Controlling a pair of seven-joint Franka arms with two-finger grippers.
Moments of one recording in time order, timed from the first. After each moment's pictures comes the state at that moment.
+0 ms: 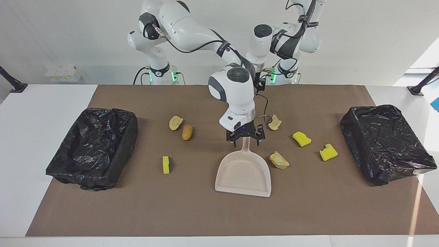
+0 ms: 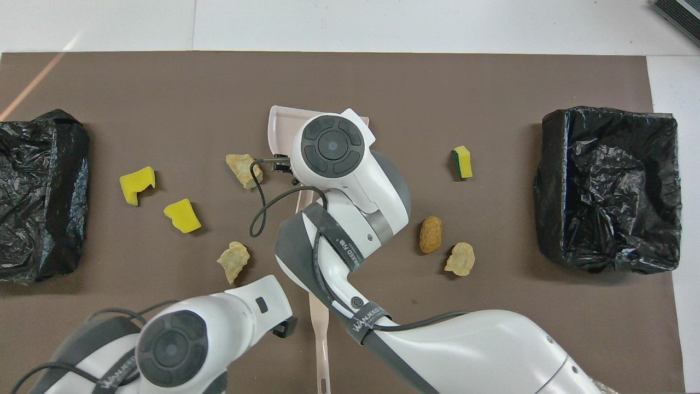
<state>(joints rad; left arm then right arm) -0.84 -0.30 -0.04 -2.55 -0.08 2.32 -0.54 0.57 0.64 0.08 -1.32 -0.03 2.19 0.72</state>
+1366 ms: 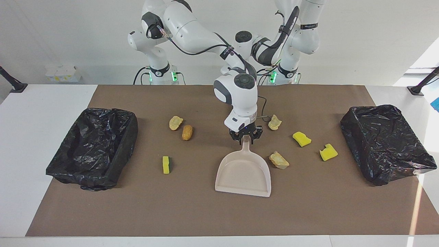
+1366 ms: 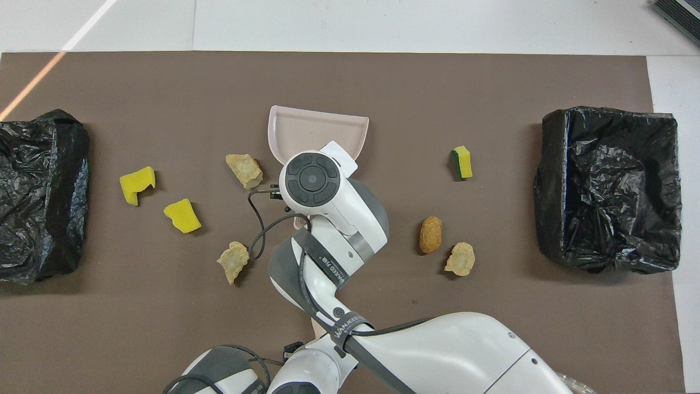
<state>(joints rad) -0.96 -0.17 -0.04 -2.56 -0.08 2.42 -0.79 0.61 0.63 0.08 -1.41 -0.07 2.21 0.71</state>
